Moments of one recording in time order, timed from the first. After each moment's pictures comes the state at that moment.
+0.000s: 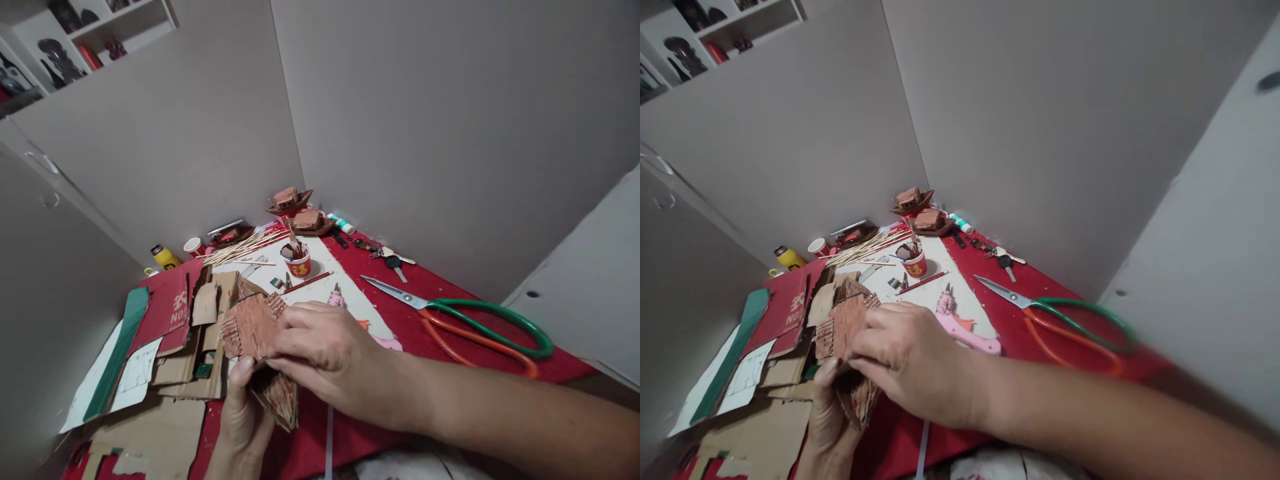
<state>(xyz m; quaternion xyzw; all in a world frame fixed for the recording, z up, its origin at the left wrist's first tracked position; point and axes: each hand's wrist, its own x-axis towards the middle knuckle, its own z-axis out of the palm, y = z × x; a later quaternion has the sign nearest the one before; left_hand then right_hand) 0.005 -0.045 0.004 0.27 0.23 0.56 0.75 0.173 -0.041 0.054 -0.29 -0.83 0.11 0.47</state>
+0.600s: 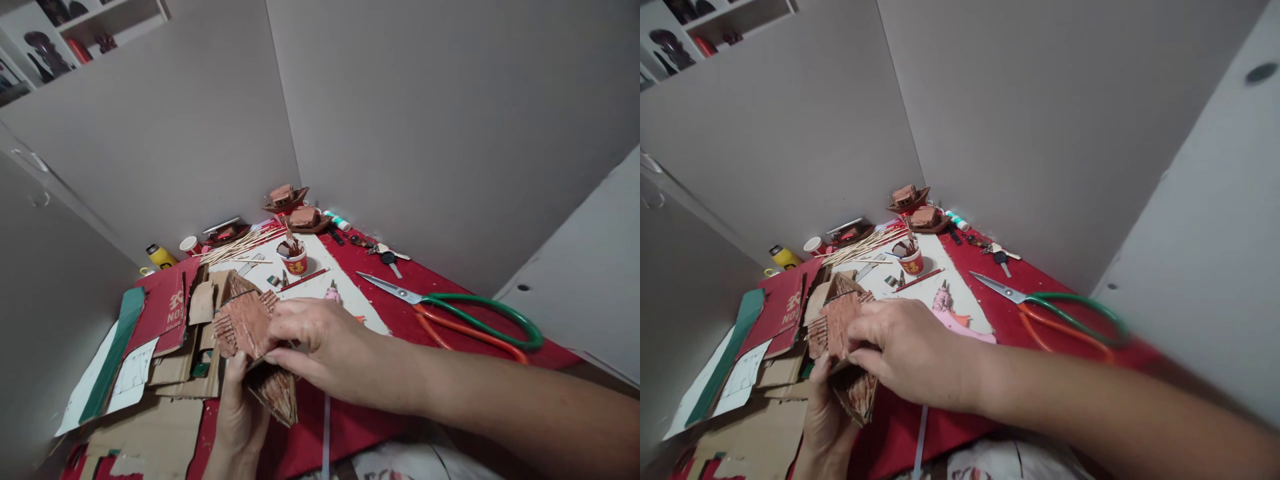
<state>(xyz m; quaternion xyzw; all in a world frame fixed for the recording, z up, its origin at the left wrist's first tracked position) 0.005 -0.047 0.001 0.27 0.29 0.59 0.70 0.175 -0.037 0.066 -0.32 -0.83 0.23 0.40</state>
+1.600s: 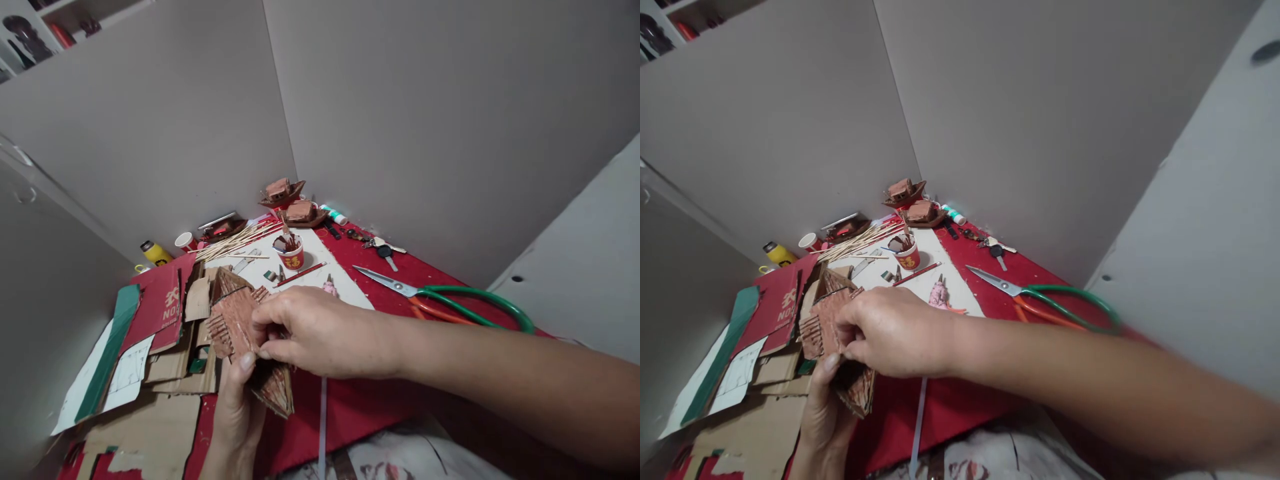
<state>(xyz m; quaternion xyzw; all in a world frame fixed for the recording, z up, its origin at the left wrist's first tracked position) 0.004 -0.047 0.002 0.32 0.28 0.57 0.70 0.173 -0.026 0.088 -0.38 -0.83 0.29 0.28</state>
